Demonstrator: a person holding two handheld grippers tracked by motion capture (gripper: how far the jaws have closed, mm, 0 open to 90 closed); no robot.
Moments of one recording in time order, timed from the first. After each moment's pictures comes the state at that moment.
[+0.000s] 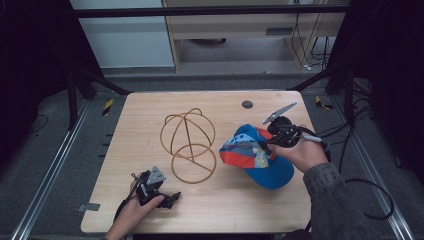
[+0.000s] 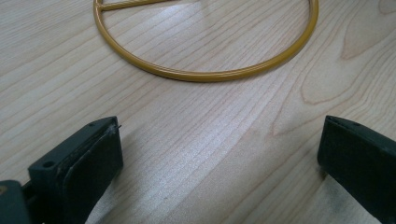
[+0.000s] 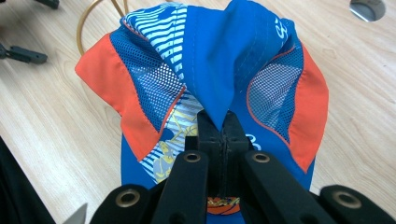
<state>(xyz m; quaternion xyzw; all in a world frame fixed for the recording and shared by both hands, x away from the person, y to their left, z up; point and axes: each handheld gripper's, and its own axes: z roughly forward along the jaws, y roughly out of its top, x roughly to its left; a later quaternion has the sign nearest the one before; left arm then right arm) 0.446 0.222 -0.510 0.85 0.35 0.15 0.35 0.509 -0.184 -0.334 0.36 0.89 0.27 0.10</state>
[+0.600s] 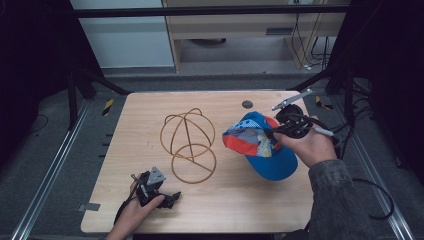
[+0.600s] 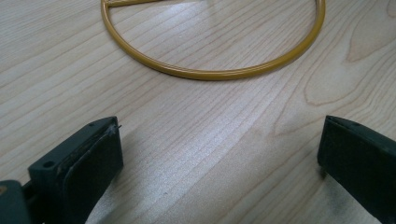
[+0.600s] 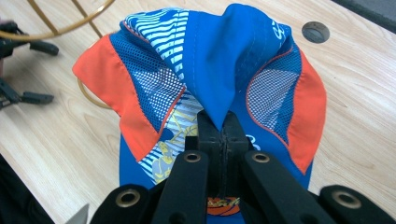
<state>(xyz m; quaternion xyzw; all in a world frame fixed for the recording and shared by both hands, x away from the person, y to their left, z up) 0.443 0.221 -0.510 0.85 0.37 0.16 0.35 0.501 -0.192 -0.291 0.41 0.85 0.30 0.13</state>
